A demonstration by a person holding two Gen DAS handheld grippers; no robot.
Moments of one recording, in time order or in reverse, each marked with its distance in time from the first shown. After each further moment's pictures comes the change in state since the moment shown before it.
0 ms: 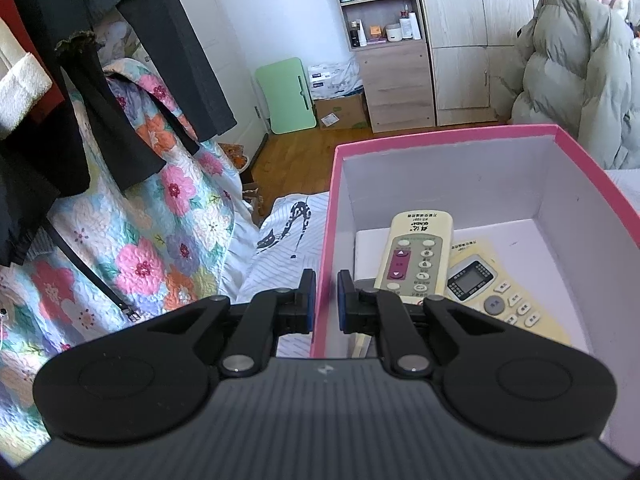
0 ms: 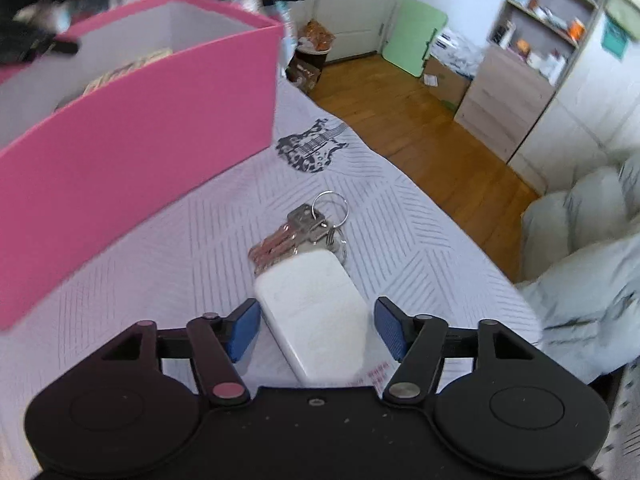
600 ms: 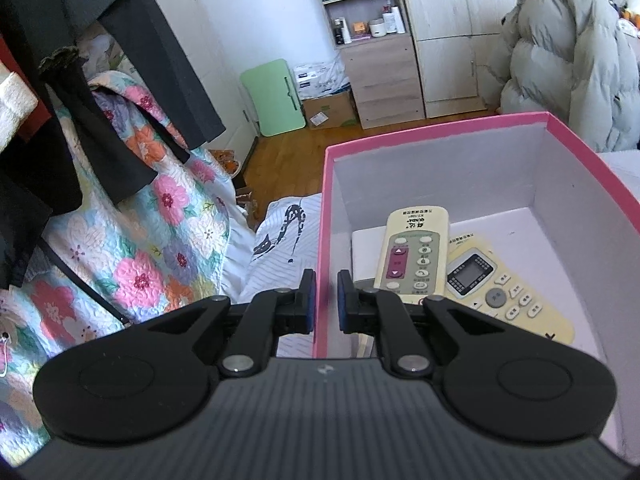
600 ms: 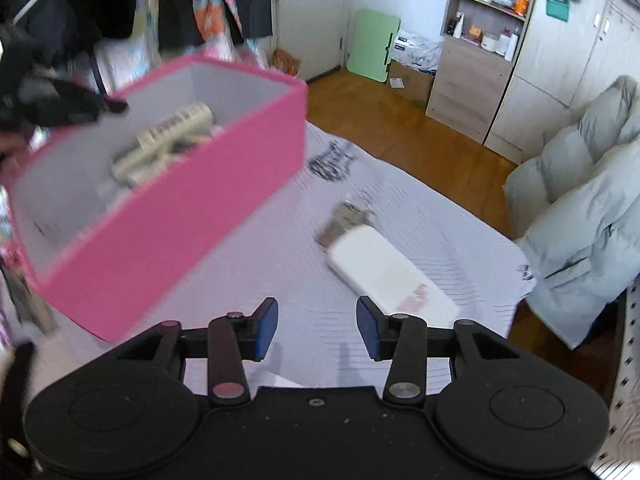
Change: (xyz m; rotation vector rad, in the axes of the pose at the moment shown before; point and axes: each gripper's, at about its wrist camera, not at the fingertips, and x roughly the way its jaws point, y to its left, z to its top) left arm 0.003 -0.001 0.003 0.055 0.007 -0.012; right arm -0.091 0.043 -0.036 0.153 -0.064 -0.030
